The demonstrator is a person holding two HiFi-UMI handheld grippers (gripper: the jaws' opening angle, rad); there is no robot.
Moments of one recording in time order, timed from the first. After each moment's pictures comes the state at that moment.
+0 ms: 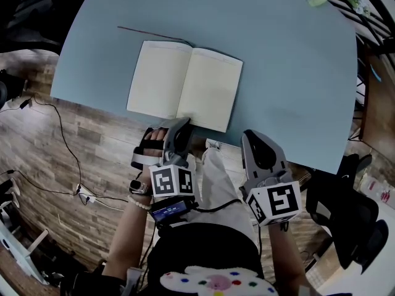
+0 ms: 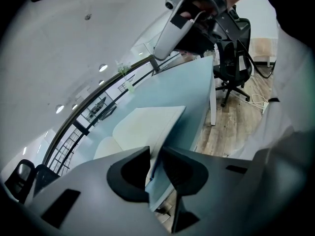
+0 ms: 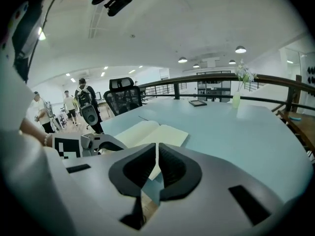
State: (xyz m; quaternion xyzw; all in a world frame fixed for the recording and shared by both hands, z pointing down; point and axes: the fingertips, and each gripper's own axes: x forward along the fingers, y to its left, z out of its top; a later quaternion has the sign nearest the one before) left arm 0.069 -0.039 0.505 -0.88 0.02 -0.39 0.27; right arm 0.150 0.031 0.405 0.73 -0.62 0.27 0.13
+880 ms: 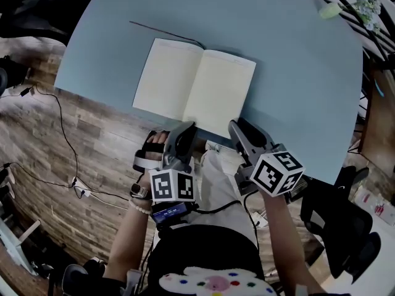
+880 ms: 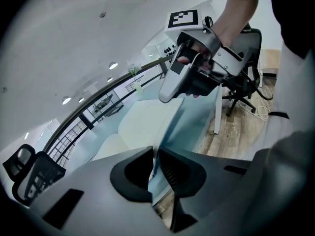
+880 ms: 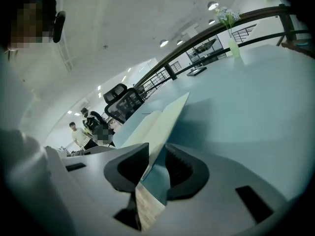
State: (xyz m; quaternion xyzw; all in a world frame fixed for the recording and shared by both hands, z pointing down) left arm 0.064 -0.044 0.491 -0.90 0.05 -0.37 0.22; right arm 0.153 -0.010 0.465 0.65 -0.61 0.45 -0.03
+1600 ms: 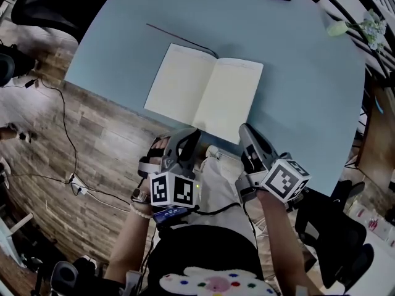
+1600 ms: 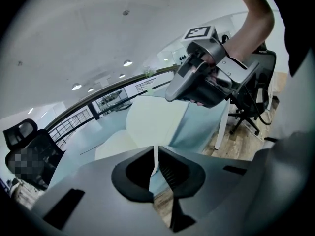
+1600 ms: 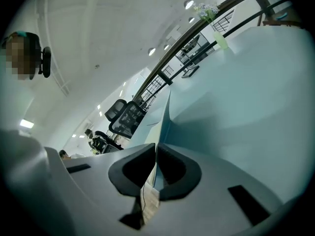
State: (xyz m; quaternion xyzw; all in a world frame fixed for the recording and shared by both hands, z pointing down) left arm 0.051 -0.052 0.474 -0.92 0.09 -0.34 0.14; right arm 0.156 -0.024 0.438 0.64 -0.58 0.48 -0.15
